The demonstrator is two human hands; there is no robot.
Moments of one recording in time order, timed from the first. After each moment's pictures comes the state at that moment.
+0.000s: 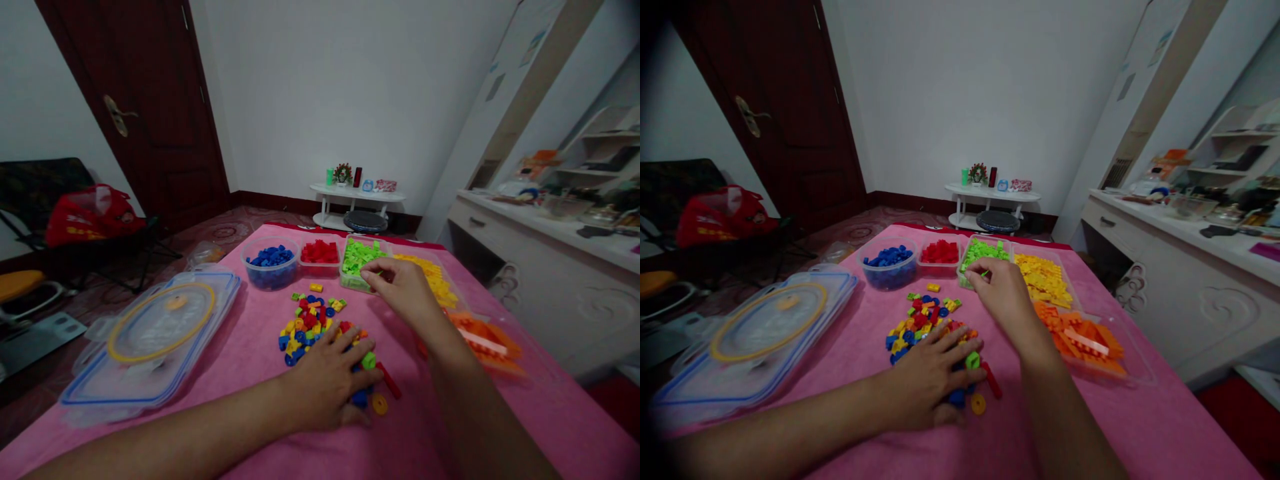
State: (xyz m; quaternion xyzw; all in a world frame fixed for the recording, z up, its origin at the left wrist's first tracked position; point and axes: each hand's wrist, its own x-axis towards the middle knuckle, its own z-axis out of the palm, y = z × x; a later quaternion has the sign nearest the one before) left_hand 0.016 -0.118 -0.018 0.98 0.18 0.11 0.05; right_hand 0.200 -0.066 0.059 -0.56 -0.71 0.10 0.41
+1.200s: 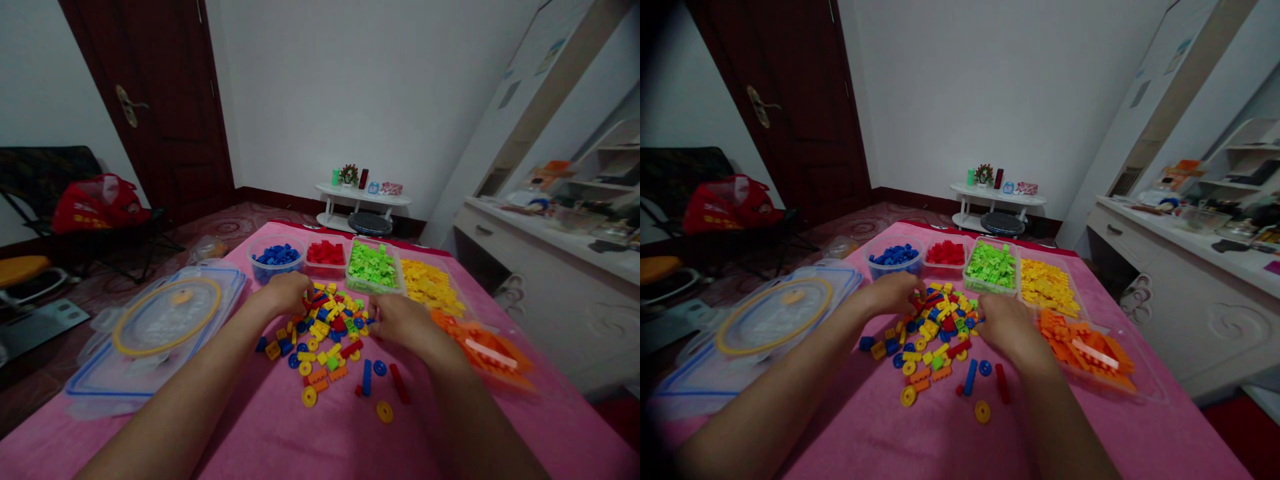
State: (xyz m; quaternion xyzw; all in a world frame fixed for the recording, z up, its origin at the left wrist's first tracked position) left_hand -0.034 -0.020 0.043 0.86 0.50 -0.01 0.09; right_hand 0.195 -0.076 0.036 -0.67 -0.74 0.05 0.03
